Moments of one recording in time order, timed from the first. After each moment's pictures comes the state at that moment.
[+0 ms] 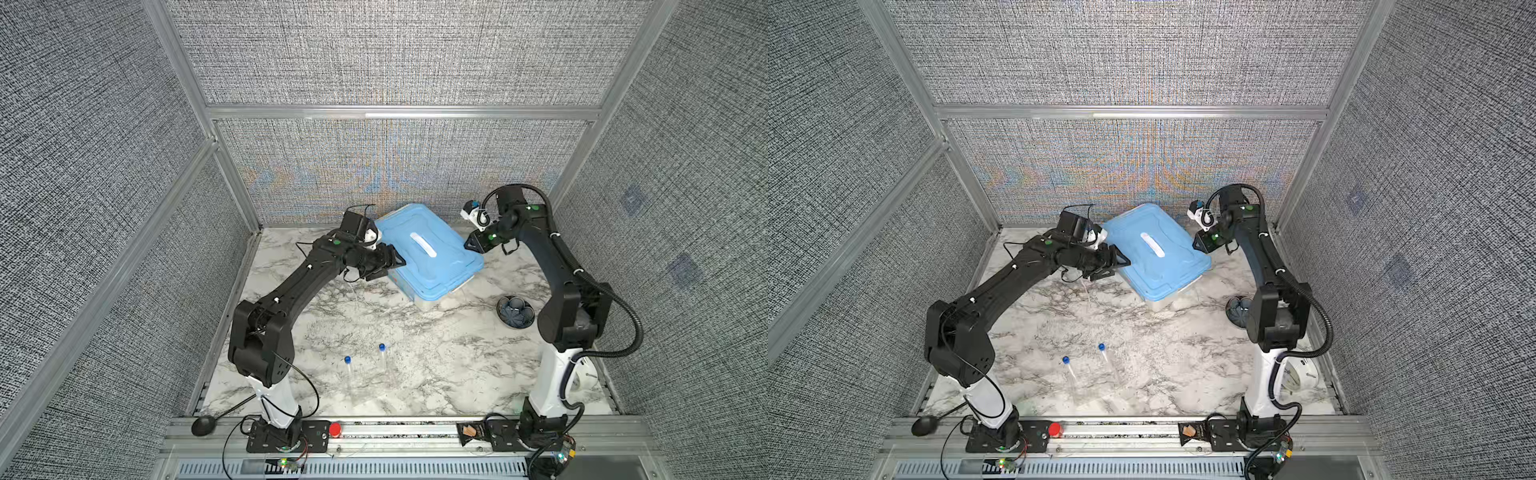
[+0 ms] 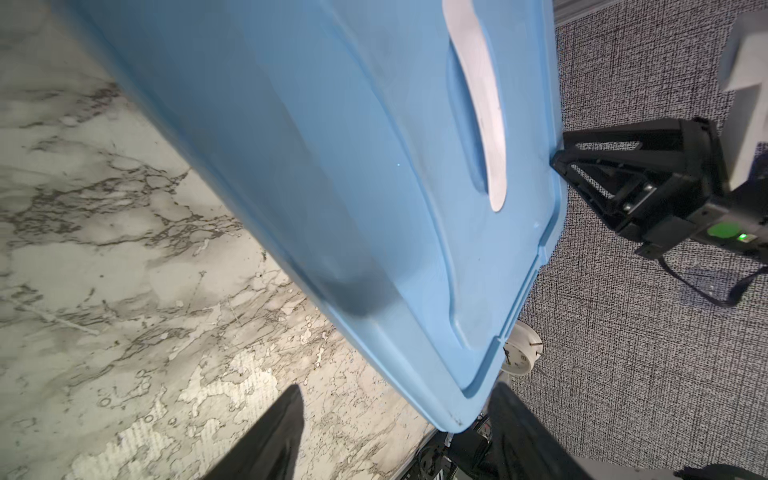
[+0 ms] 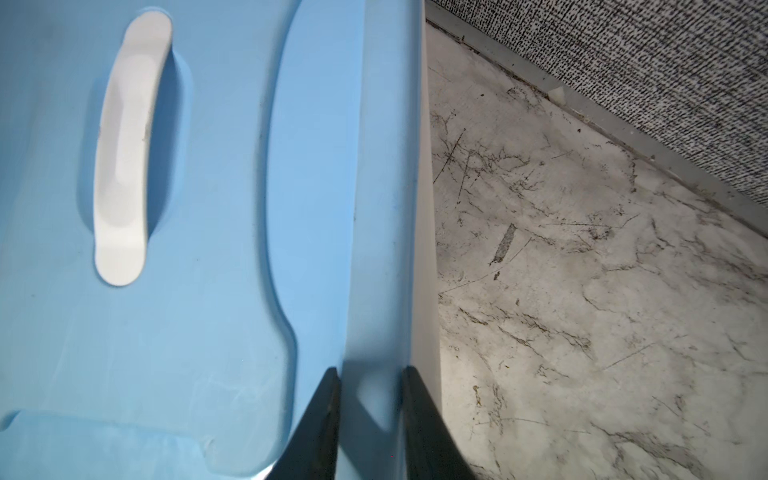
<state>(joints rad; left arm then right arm) -0.46 1.77 1.58 -0.68 0.59 -0.69 0.09 2.01 2.00 -1.07 -0.33 -0.49</state>
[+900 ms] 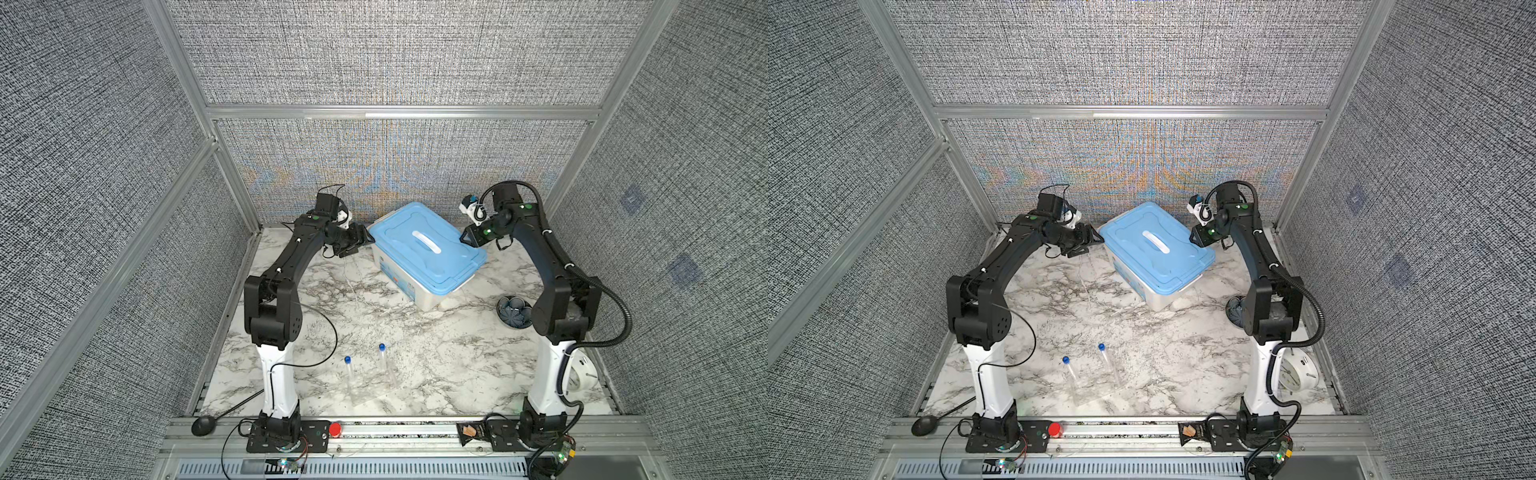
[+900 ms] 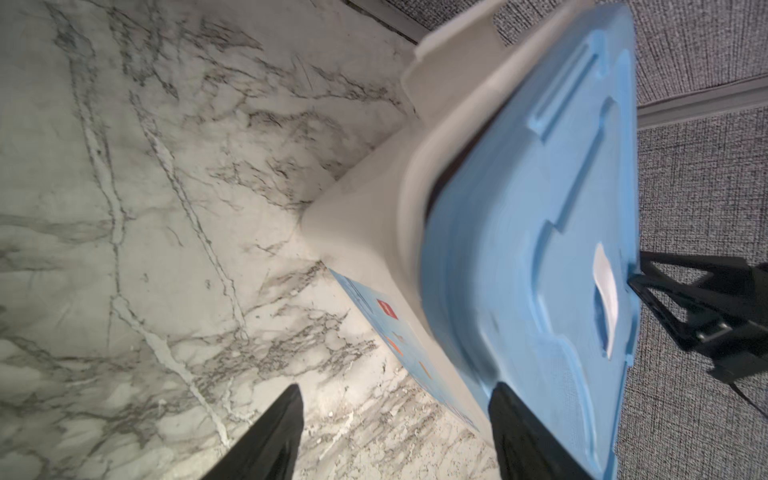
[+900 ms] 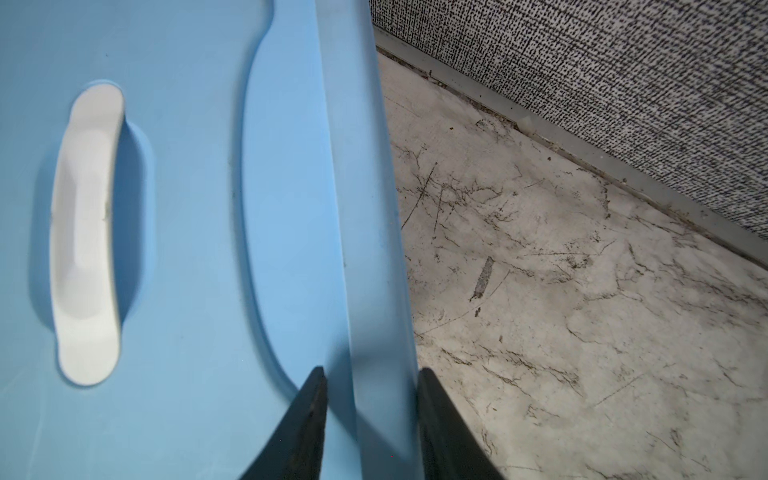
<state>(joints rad) -0.22 2.12 1.97 -0.83 0.56 -0.49 0.10 2.08 2.05 -0.97 -0.33 -0.37</state>
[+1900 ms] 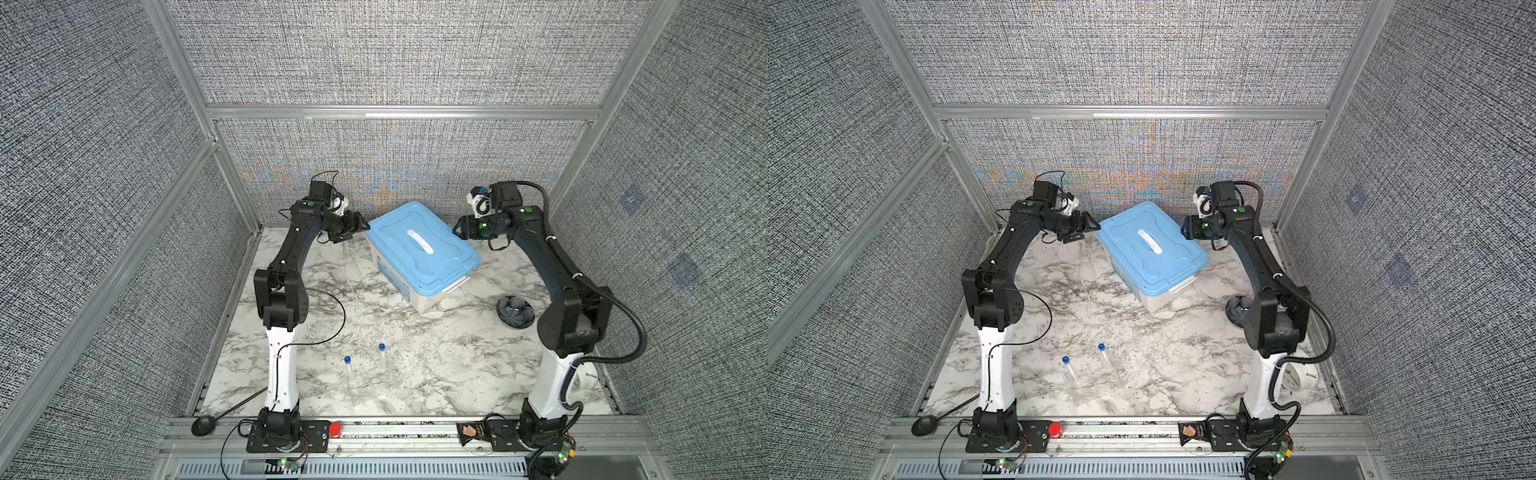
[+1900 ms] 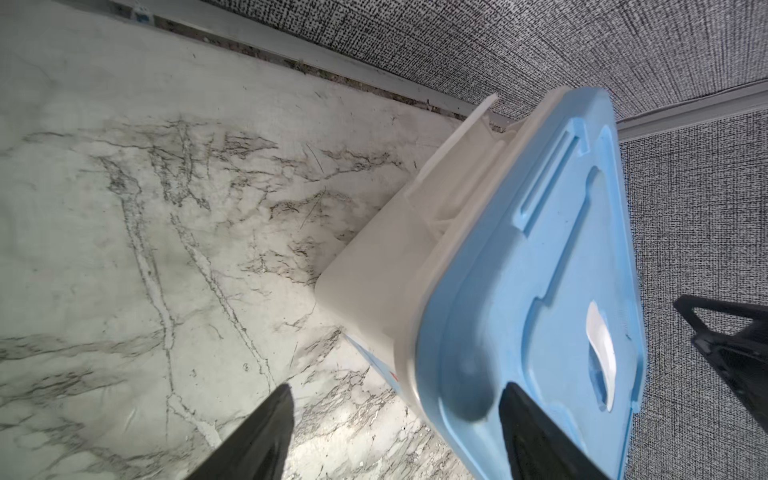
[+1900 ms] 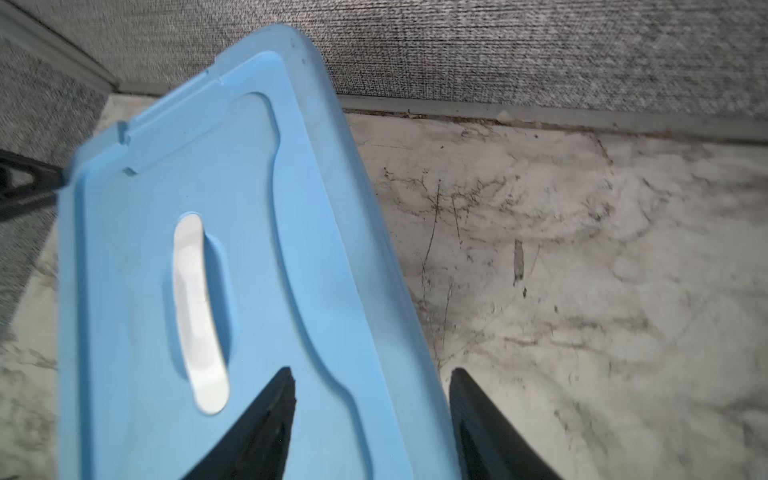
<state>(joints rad) -0.17 2.32 2.33 -0.97 0.61 -0.36 0.15 1.86 1.87 -0.82 -0.26 0.19</state>
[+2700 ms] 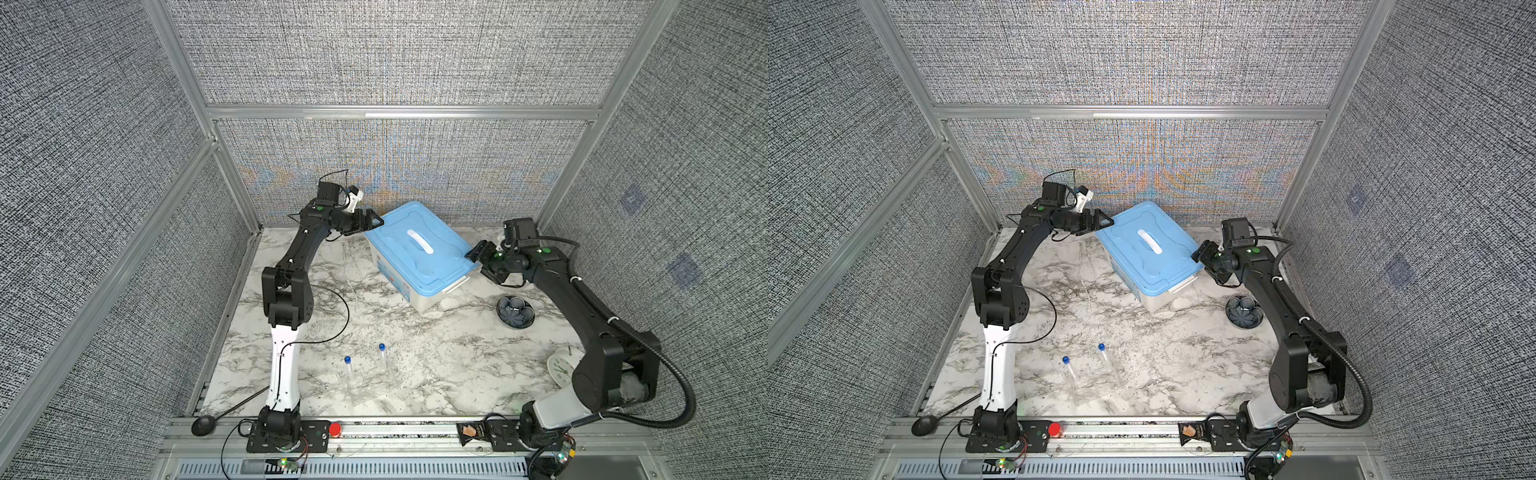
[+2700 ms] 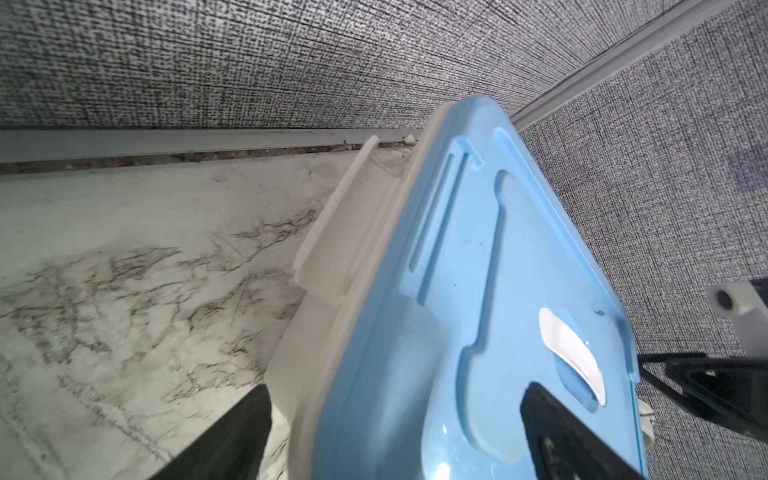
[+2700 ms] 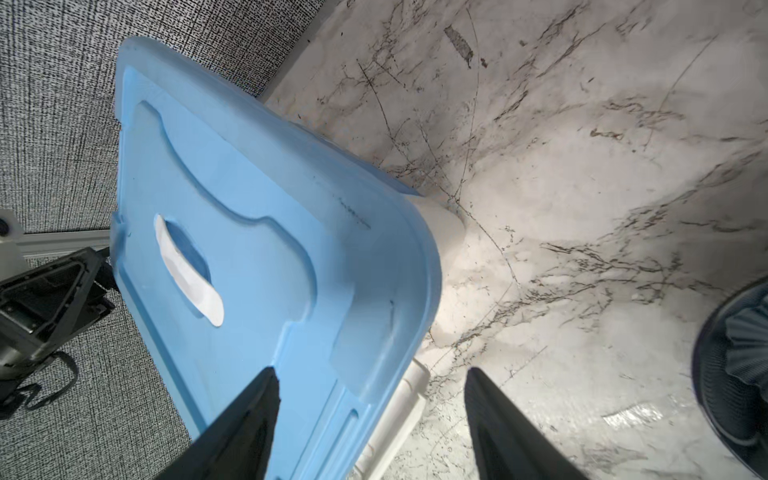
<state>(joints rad) -0.22 2.38 2.31 -0.73 0.77 -0.22 0.14 1.57 1.37 -0.68 -0.24 0.81</state>
